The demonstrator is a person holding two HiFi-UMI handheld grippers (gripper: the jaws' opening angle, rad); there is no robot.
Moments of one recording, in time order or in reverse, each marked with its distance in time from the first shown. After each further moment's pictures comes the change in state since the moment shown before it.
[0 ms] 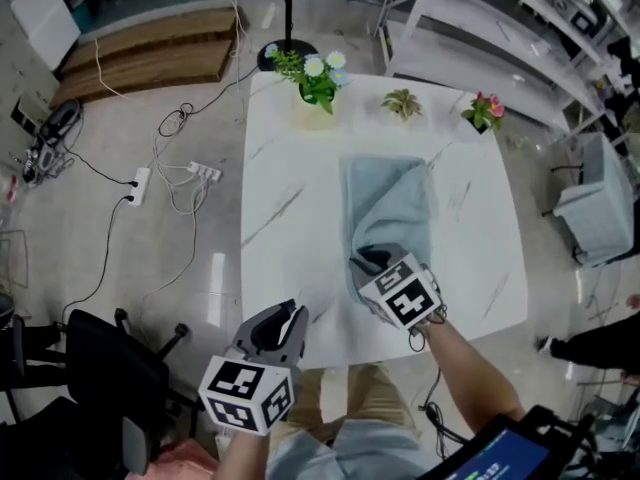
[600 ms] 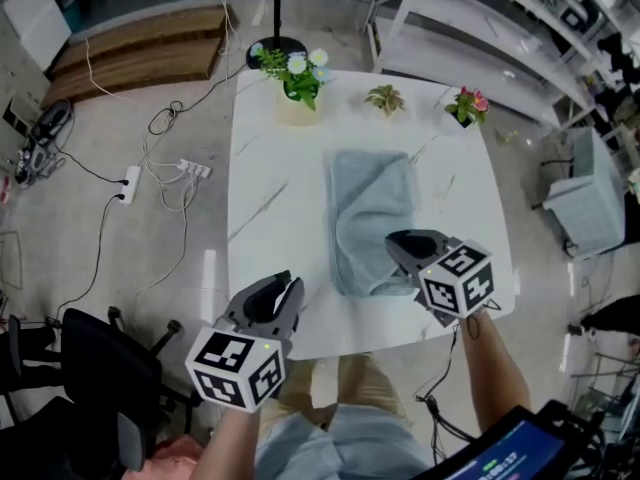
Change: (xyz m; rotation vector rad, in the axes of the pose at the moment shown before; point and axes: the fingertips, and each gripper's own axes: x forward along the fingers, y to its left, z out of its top) left arm 0.013 -0.017 0.037 0.030 -0.043 -0.059; right arm -0.095 -0.057 0.002 0.153 -0.185 0.019
